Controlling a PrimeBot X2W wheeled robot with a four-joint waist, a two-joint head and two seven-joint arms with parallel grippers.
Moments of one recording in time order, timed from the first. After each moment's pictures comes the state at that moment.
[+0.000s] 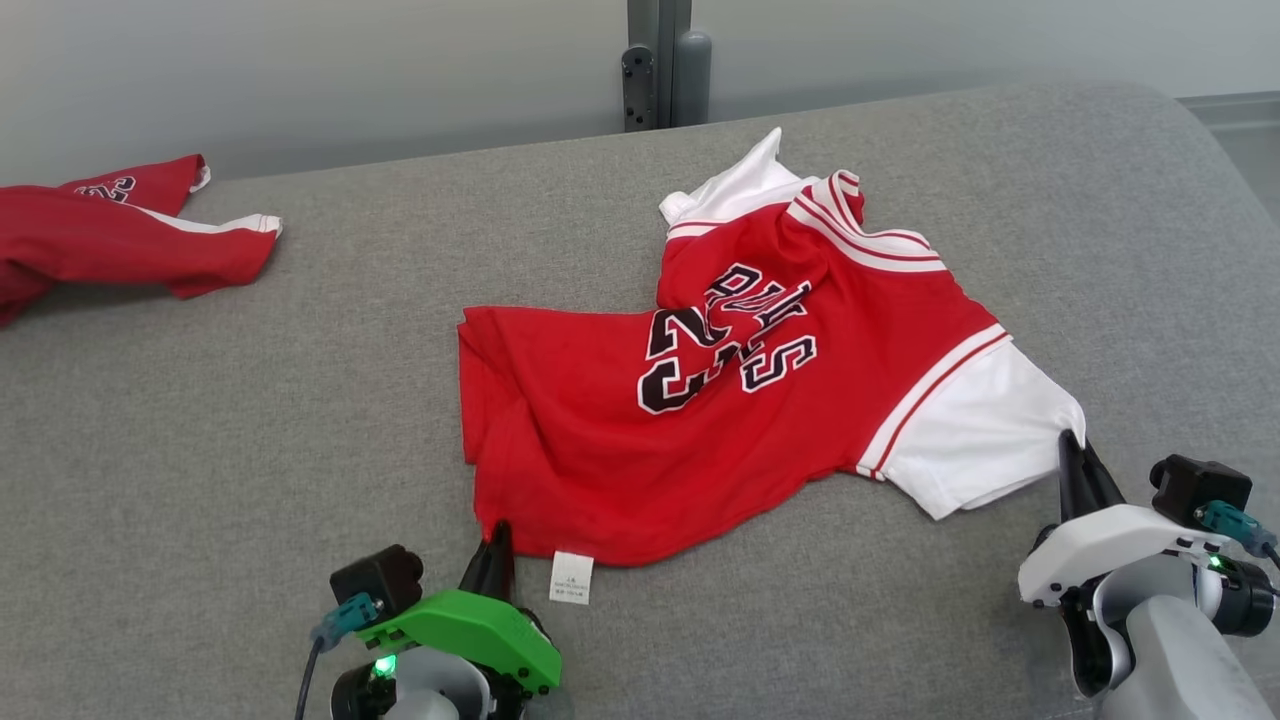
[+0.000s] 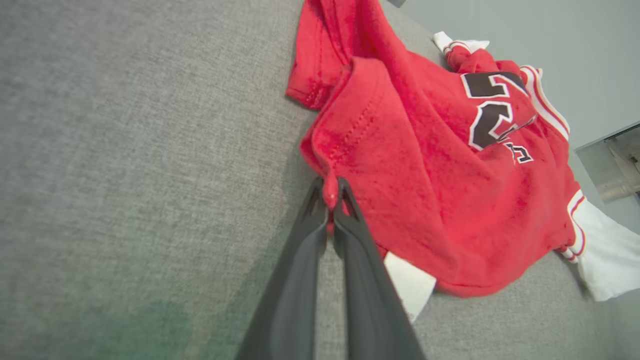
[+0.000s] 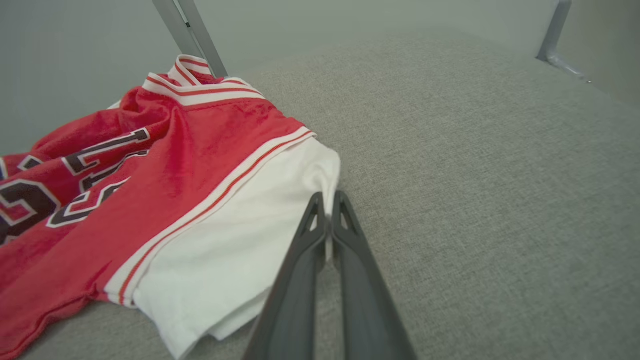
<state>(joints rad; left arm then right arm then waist) -0.22 0.05 -0.50 0.56 -0.88 0.12 -0.22 -0.30 -0.10 -0.14 0.68 0.26 0.13 -0.25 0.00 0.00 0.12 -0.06</state>
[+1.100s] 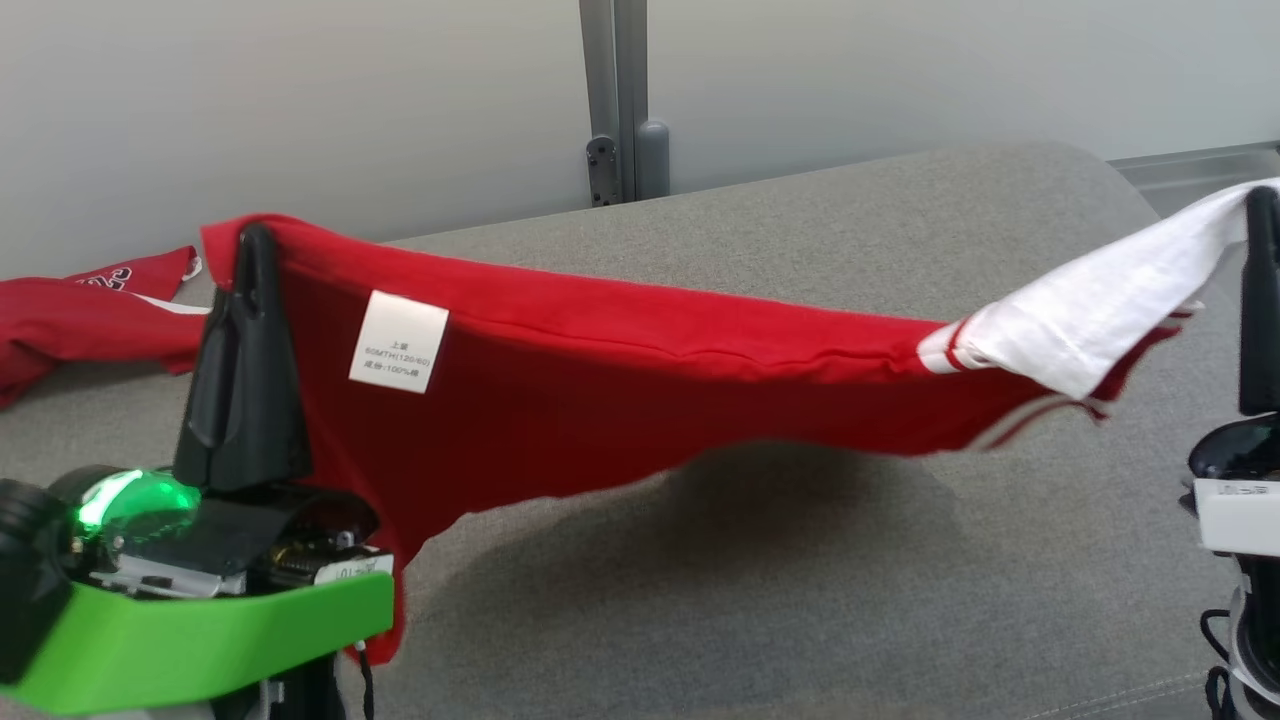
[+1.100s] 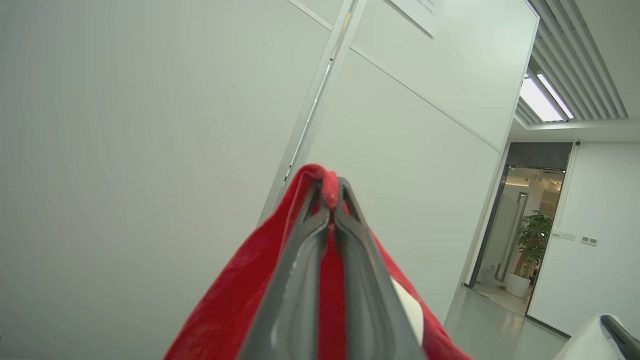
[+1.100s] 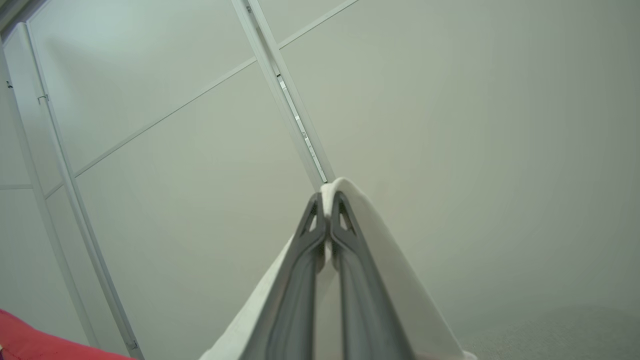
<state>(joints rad) -0.15 0.30 -0.32 -0.59 -0.72 0.28 -0.15 -0.08 -0.13 -0.13 -0.47 0.69 0.13 -0.01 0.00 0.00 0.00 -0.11</state>
